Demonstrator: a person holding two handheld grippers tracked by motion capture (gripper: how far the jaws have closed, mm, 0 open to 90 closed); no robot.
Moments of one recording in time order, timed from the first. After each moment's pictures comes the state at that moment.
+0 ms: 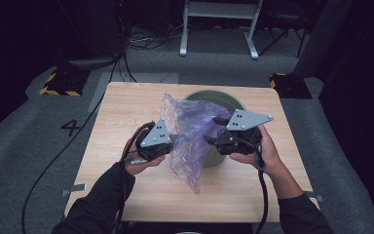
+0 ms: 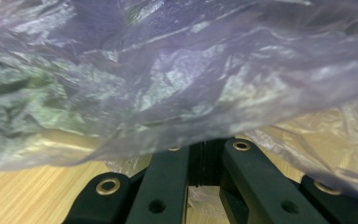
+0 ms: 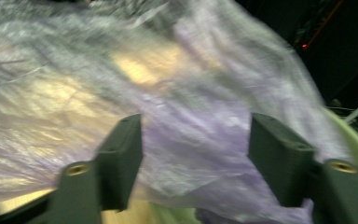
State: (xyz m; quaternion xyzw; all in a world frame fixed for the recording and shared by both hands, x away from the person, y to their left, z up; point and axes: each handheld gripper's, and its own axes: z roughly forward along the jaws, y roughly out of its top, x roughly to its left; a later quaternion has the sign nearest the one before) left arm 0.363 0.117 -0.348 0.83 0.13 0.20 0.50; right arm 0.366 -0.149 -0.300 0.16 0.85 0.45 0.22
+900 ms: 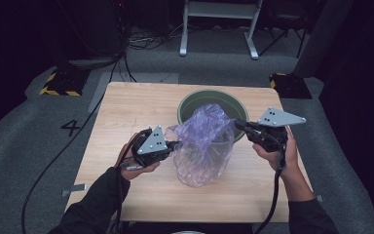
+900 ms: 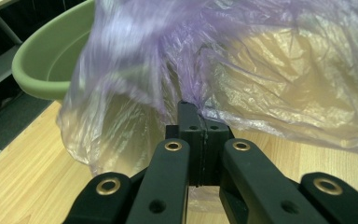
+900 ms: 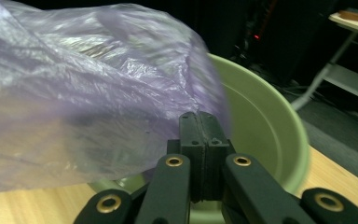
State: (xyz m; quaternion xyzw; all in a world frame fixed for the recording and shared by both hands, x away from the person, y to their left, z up) left arm 0.354 0.128 -0.363 0.85 0.12 0.20 0.48; right arm 0.373 -0.216 -0.308 0.26 0.80 0.48 0.26
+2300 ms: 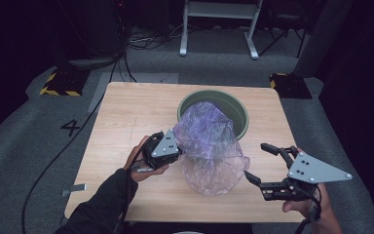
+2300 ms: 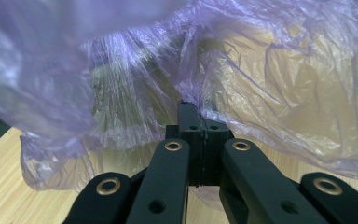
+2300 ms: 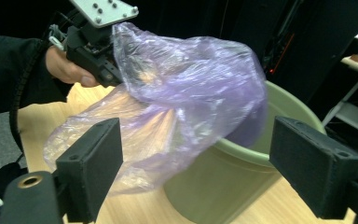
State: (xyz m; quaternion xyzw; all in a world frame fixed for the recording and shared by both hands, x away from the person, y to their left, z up) left arm 0.355 0.102 -0.371 0.86 0.12 0.20 0.46; right arm 0.261 -0.239 -0.302 0.19 0.79 0.52 0.27
